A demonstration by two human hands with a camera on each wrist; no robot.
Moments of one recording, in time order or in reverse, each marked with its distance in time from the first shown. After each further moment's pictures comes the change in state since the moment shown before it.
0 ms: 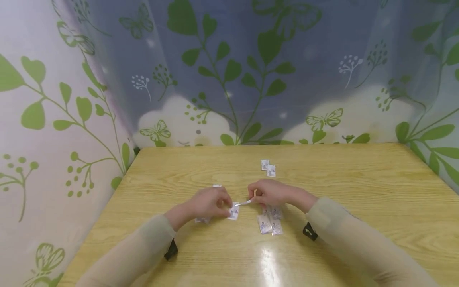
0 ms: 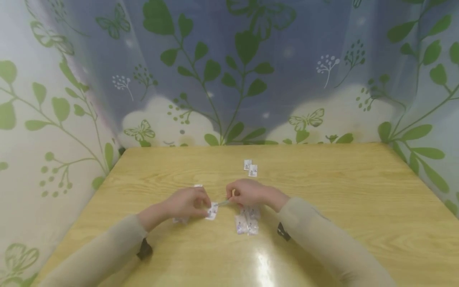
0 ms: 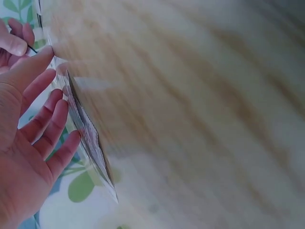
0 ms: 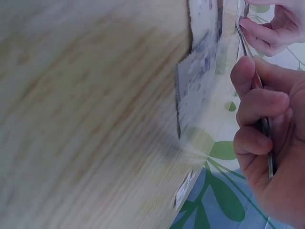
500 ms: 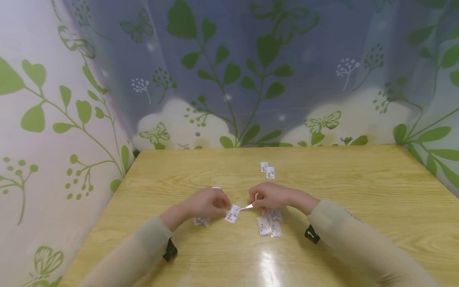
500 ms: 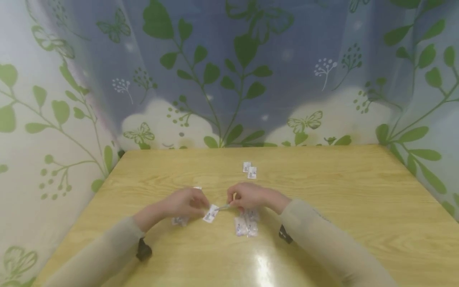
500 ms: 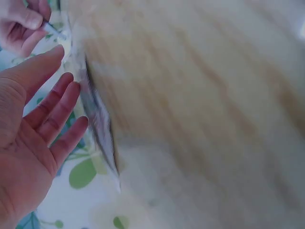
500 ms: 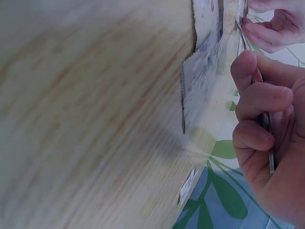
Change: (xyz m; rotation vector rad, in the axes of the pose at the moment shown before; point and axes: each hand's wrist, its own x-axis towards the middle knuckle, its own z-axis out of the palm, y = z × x) left_hand -0.002 -0.008 -0.007 -0.166 -0.013 0.024; right_hand -0.005 0.000 0.001 0.127 -0.031 0.007
